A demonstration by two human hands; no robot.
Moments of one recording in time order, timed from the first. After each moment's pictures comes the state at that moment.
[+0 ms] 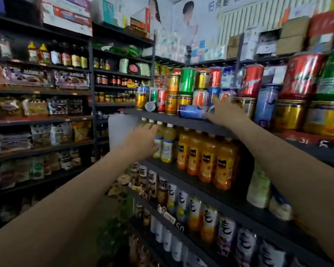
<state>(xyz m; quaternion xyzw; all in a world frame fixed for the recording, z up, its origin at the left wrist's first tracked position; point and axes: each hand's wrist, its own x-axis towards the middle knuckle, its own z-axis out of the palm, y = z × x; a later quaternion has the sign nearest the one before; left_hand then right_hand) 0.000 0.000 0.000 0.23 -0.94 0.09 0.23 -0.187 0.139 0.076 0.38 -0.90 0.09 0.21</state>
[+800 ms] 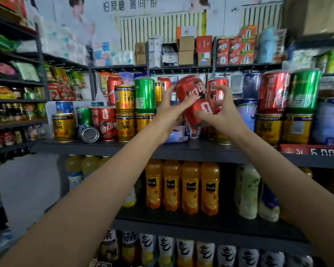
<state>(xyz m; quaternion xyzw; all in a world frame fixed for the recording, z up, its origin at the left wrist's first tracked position) -0.177 -0.068 0.106 -0.18 -0.65 -0.73 0.14 -0.175 0.076 0.096 0.30 -0.72 0.58 0.24</state>
